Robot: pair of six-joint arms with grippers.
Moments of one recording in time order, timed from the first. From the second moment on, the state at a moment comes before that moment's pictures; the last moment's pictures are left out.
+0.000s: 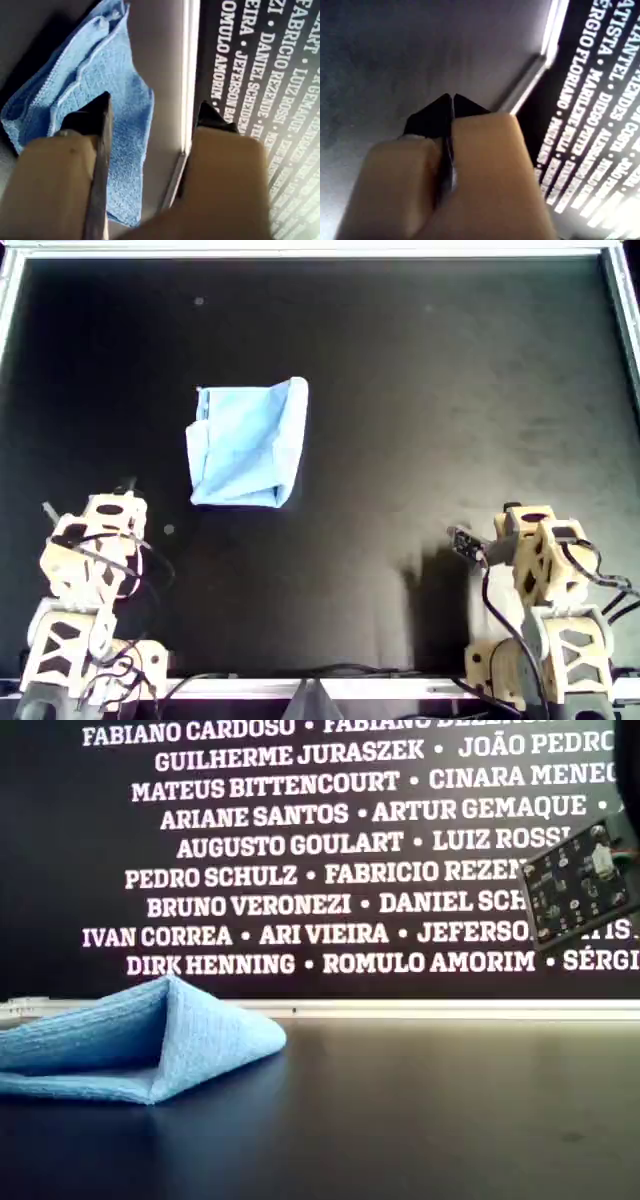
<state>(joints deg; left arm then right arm) -5.8 176.2 173.8 17.1 0.2 6.4 5.3 176.5 172.6 35.9 9.9 1.7</state>
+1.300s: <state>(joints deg) -5.6 176.2 173.8 45.1 -0.4 0.8 5.4 176.5 172.6 41.8 9.8 1.8</state>
